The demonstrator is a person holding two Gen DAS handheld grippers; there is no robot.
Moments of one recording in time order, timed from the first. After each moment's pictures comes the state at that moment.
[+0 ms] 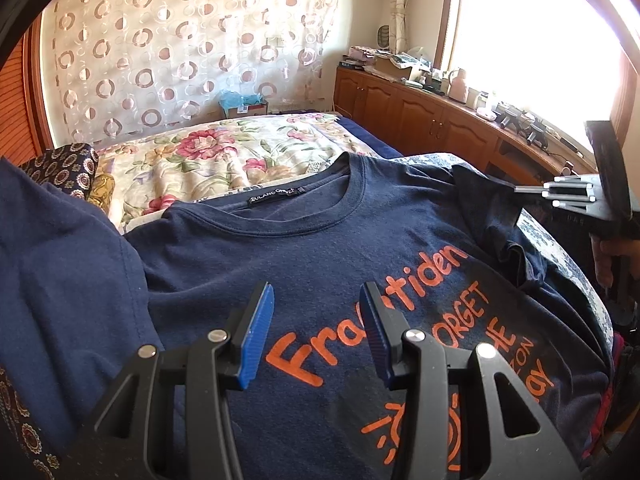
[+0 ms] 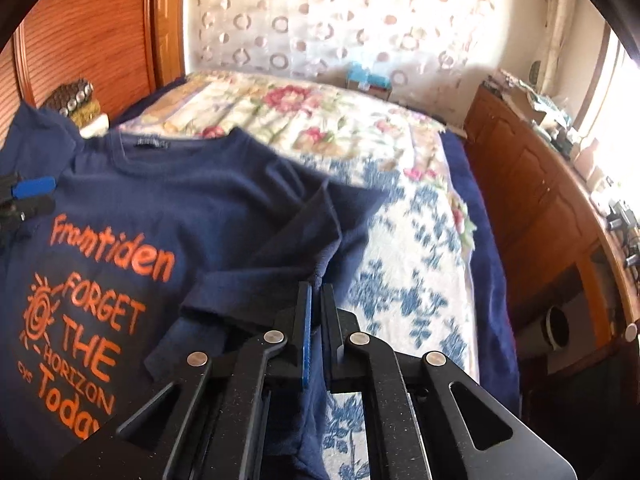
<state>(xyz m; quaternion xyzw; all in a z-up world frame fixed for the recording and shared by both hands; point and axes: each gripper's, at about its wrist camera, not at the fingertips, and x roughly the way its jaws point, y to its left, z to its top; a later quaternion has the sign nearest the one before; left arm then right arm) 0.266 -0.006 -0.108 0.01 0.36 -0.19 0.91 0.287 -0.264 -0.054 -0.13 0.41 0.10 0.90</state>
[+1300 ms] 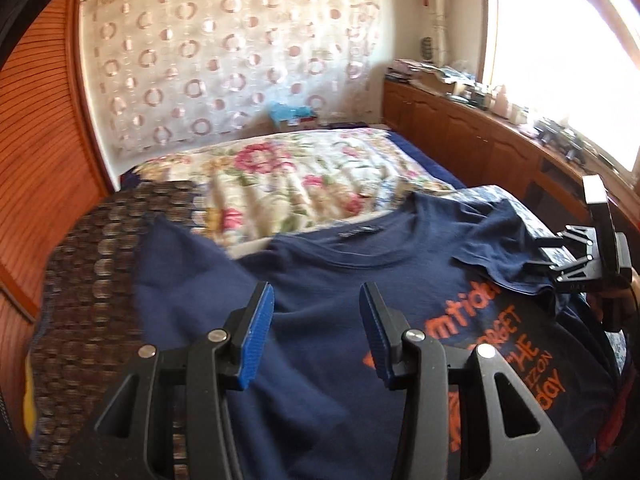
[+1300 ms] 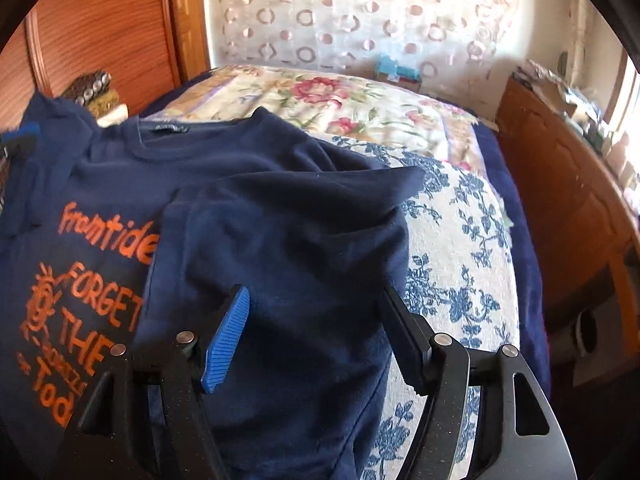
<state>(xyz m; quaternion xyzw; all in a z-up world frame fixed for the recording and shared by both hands) 0.257 0.055 -0.057 0.02 0.35 -0.10 0.93 0.303 -0.260 -0.095 -0.12 0.44 0.15 0.88</state>
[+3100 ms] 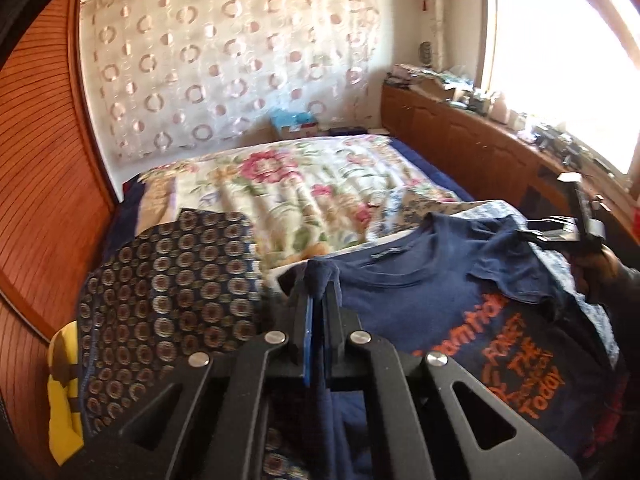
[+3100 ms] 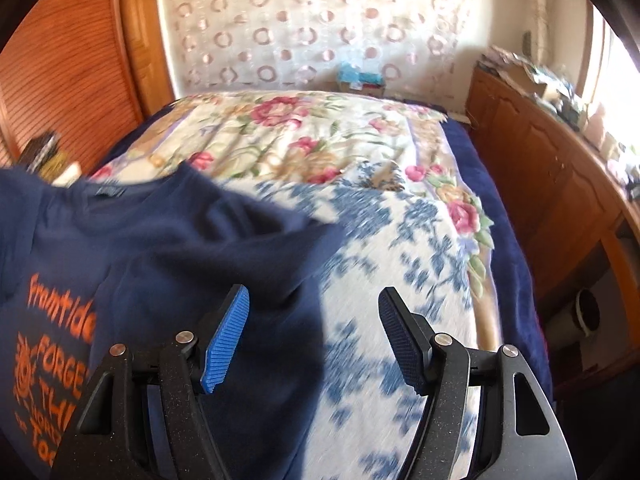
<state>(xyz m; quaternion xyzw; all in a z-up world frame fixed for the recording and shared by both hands) 0.267 0.097 -0.025 0.02 0.34 -0.12 0.93 0.373 -0.309 -0.084 -0.04 0.43 0.10 0.90</state>
